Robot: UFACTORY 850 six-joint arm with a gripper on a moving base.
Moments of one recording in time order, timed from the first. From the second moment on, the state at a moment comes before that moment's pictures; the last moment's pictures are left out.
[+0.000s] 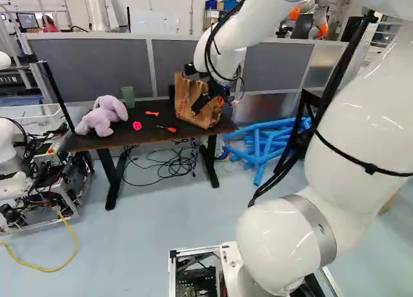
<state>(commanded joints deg) 7.7 1.8 -47.1 1.2 -15.5 -21.0</state>
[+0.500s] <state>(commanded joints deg) 5.4 6.1 -34.3 0.8 4.4 -14.6</state>
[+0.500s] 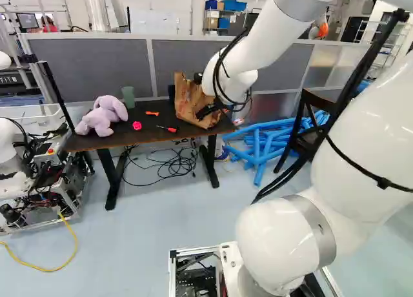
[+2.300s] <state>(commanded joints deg) 0.3 15.4 -6.7 0.0 47.3 -0.9</state>
